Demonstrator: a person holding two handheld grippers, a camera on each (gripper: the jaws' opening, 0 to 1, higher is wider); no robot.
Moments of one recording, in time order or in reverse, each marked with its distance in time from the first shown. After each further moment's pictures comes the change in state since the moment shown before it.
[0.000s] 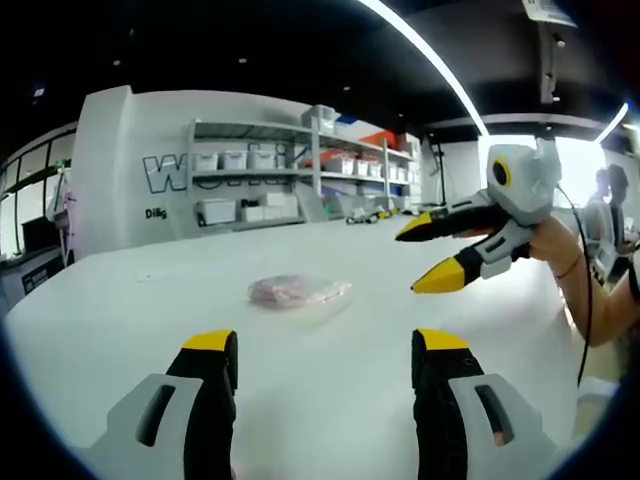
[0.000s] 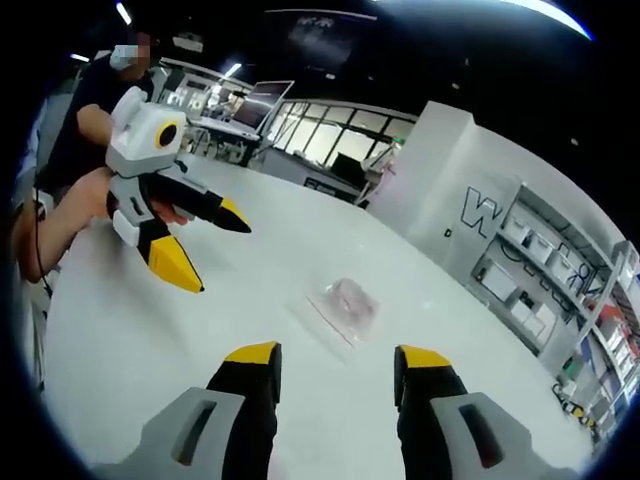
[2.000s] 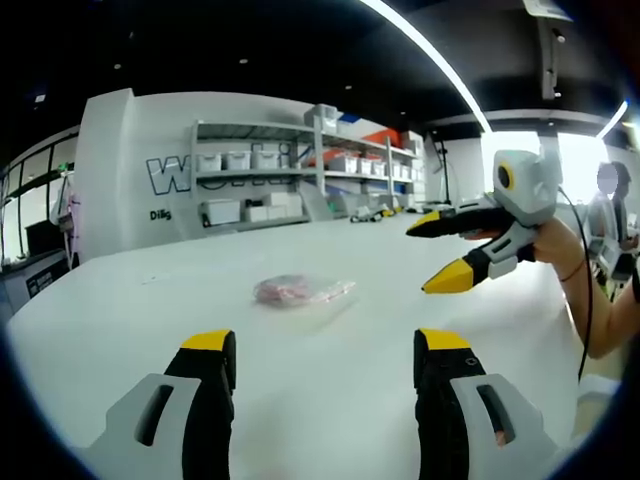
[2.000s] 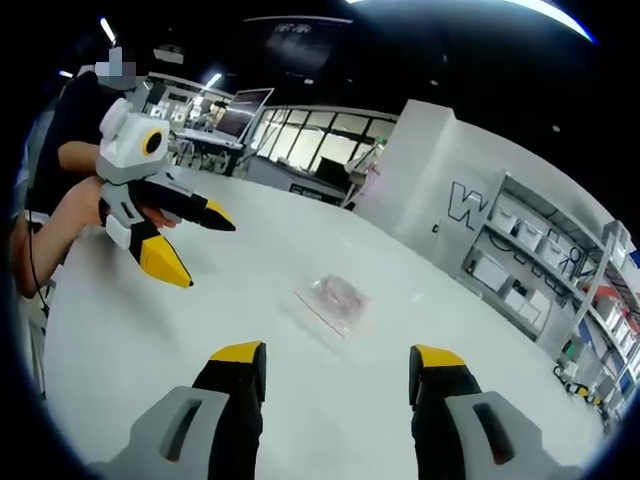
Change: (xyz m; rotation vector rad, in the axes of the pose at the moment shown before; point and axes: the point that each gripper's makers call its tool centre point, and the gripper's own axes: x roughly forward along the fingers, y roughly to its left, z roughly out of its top) left arm -0.005 0.002 0.000 0.012 0.005 0.021; right arm -0.009 -0.008 -0.009 0.068 -0.019 -0.047
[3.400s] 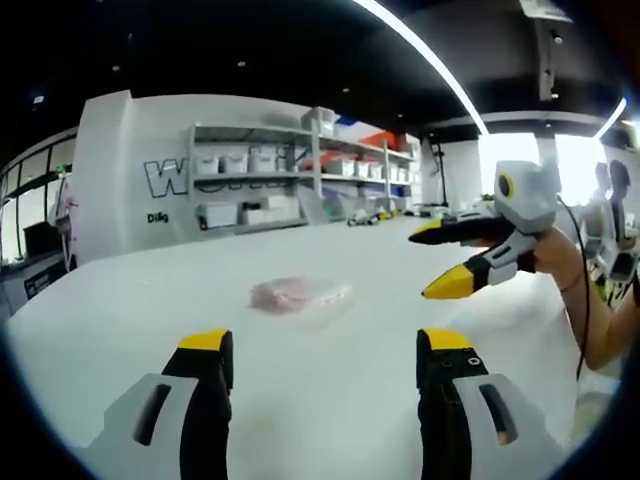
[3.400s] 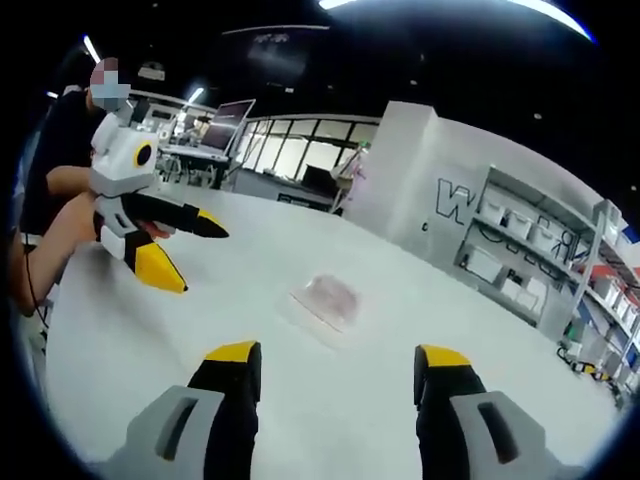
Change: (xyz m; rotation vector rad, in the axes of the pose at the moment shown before) left arm 0.002 -0.004 0.002 0.003 -0.013 -0.012; right arm -0.005 -0.003 -0.006 0.082 -0.035 -0.038
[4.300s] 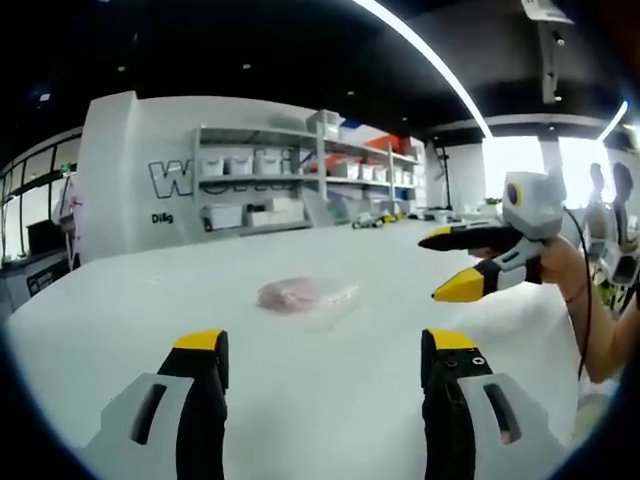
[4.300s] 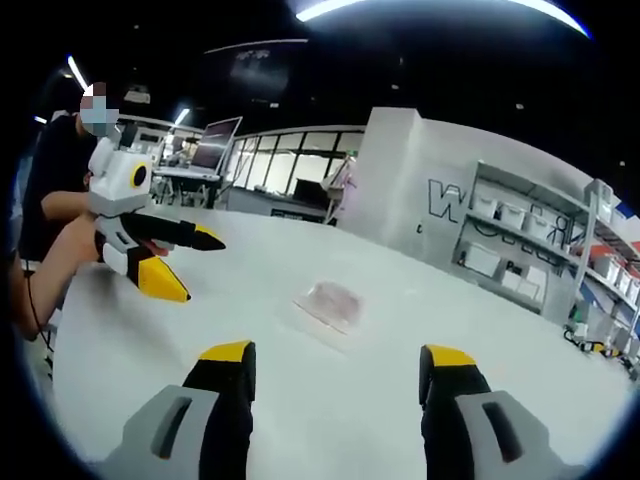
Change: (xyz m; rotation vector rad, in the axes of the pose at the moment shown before) left arm -0.004 0.006 -0.001 -0.011 -0.013 0.017; right arm -0.003 0.005 -0.001 0.086 -0.047 -0.013
